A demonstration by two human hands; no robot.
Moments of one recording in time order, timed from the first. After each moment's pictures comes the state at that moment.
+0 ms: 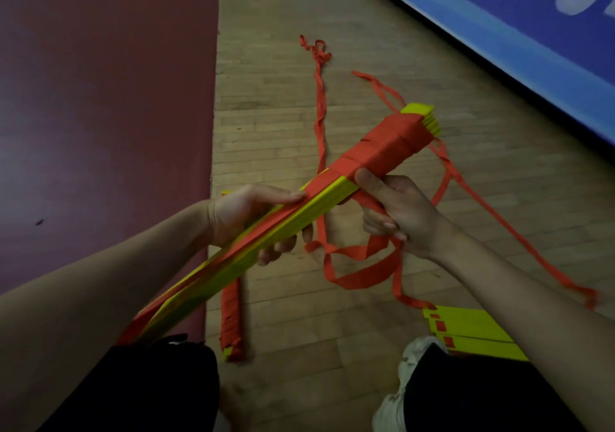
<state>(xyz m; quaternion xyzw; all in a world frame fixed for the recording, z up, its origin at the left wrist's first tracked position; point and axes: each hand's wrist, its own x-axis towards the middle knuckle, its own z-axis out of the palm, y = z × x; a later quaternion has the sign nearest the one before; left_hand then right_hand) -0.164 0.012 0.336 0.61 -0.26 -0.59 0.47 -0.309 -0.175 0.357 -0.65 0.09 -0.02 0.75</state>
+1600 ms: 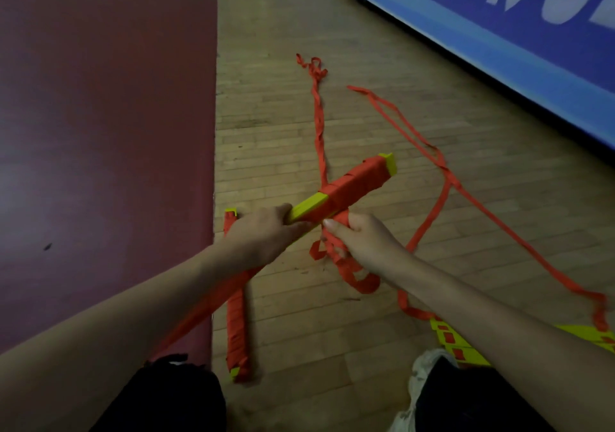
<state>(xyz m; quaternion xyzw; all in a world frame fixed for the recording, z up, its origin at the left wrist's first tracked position) -0.183 -0.008 0.330 0.89 -0.33 -0.19 0.23 -0.295 -0.150 0.328 -0.83 0.19 -0.03 0.52</state>
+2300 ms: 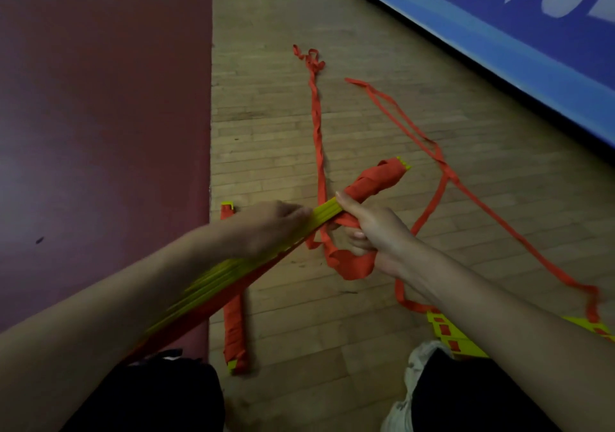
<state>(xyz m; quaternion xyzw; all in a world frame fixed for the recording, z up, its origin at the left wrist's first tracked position) -0.189 -0.001 0.358 0.84 -0.40 -0.28 0.22 -0.292 -0.152 0.334 -0.62 0.30 -0.03 0.73</state>
